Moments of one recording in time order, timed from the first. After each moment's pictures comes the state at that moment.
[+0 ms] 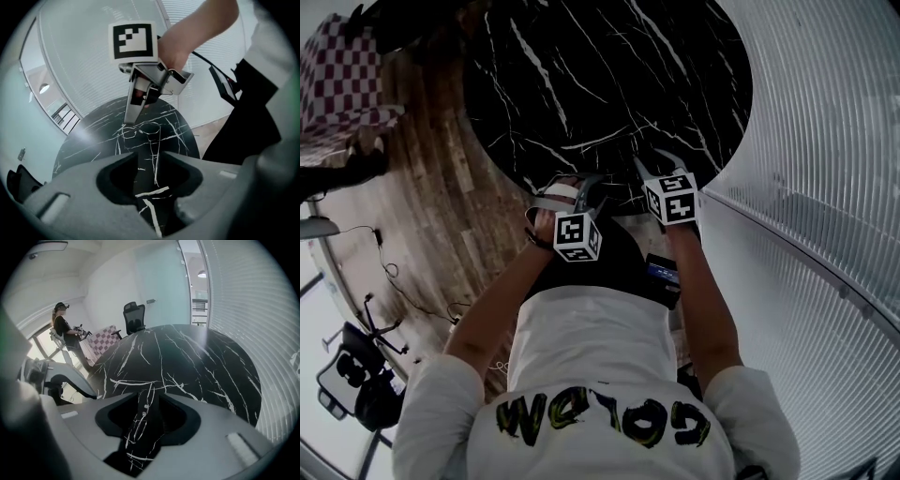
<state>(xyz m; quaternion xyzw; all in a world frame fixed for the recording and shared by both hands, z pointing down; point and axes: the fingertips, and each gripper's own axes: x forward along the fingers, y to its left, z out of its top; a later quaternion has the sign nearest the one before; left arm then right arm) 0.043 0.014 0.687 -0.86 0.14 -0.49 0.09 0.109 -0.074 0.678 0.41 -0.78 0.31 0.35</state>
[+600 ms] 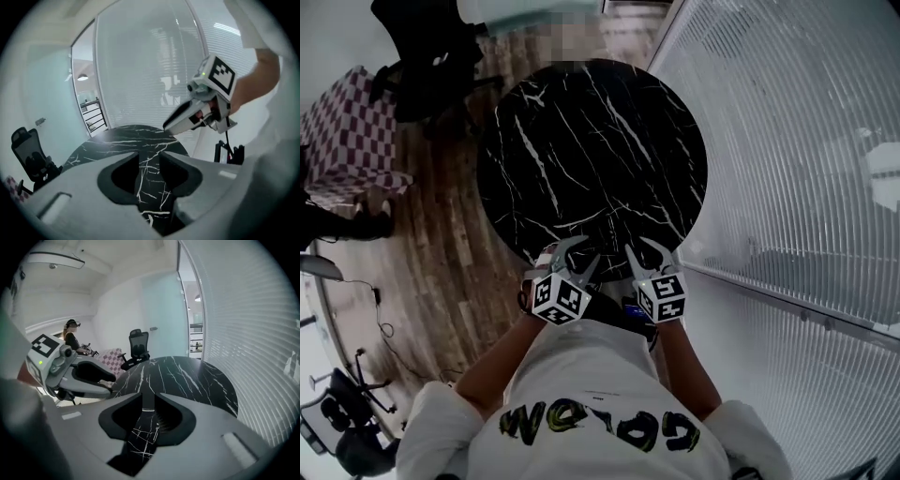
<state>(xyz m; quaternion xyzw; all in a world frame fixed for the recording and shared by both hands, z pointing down) 0.043 -0.028 0.513 -0.90 0.28 -0.32 -0.04 0.114 -0.045 0.514 0.45 -0.83 0.24 0.25</state>
